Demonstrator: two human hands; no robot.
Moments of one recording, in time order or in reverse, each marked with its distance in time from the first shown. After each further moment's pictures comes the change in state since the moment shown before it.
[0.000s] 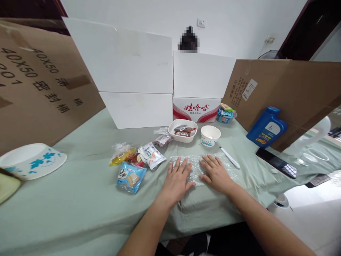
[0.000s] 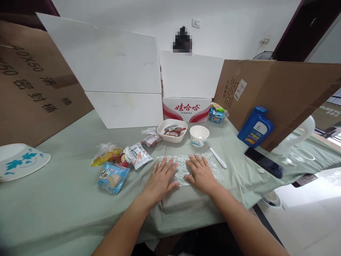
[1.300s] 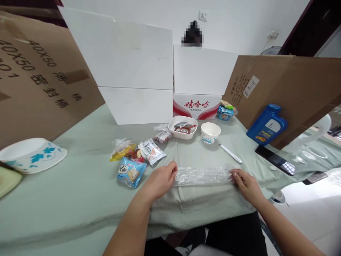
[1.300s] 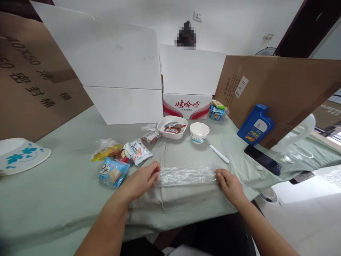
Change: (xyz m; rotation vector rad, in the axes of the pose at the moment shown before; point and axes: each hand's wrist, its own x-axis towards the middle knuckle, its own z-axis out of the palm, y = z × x) left_hand -0.022 -0.027 -0.052 -0.307 -0.189 -0.144; right_hand -0.091 0.058 -0.007 0.383 0.217 0.361
